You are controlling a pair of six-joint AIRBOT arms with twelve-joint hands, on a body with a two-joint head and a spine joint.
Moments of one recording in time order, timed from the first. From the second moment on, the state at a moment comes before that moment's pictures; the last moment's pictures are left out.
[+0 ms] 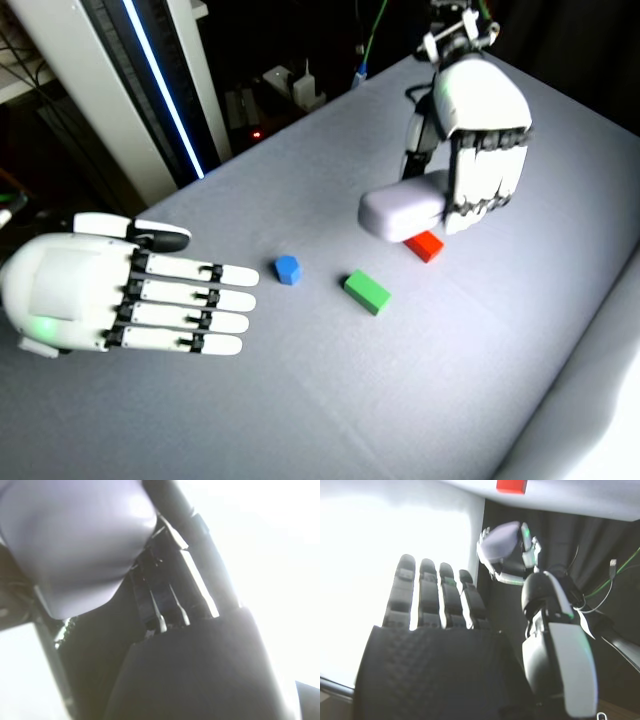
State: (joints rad) left arm 0.57 -1.19 1.29 -0.07 -0.49 0.99; right arm -1.07 -0.85 1.15 -0.07 1.13 -0.46
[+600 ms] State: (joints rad) left arm 0.56 -1.28 1.39 -0.10 -0.41 0.99; right arm -1.07 -0.85 1.15 -0.07 1.12 -0.46
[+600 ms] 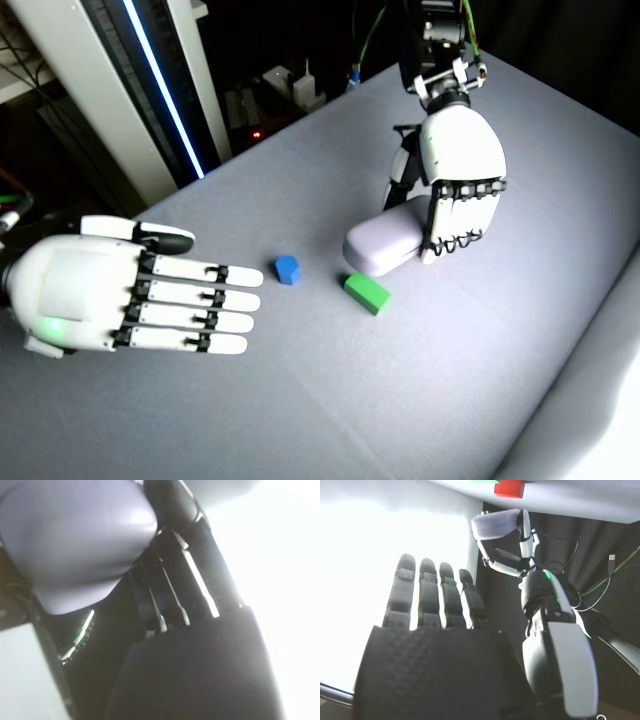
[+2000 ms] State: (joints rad) left arm 0.57 -1.30 1.40 -0.12 -0.39 0.99; right arm -1.07 -0.85 1.15 -0.07 1.12 -0.45
